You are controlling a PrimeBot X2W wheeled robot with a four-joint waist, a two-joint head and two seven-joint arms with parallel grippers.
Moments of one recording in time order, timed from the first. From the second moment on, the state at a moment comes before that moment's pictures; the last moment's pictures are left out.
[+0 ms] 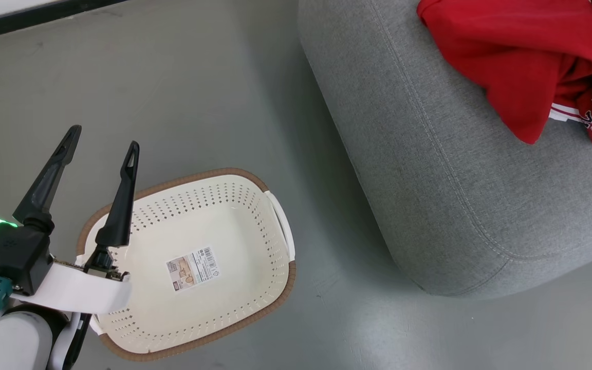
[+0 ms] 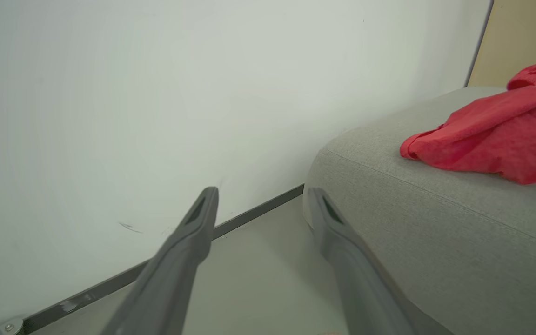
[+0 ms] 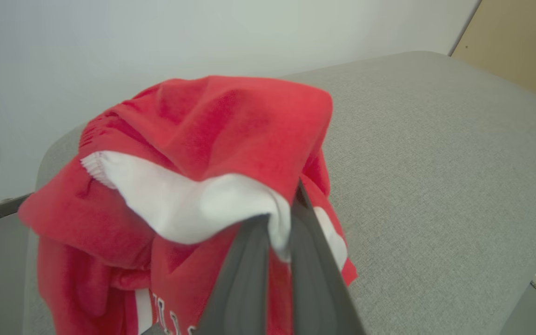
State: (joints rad) left arm -0.25 0.42 -0.19 -0.13 -0.24 0.04 -0.13; right arm -0.92 -0.51 0.10 1.12 0.53 0.13 -0.17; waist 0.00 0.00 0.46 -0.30
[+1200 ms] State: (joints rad) left arm -0.25 0.35 -0.21 -0.06 -0.25 0.06 -0.19; right arm -0.82 -0.47 0.20 1.08 0.61 0.13 -0.08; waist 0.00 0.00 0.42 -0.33
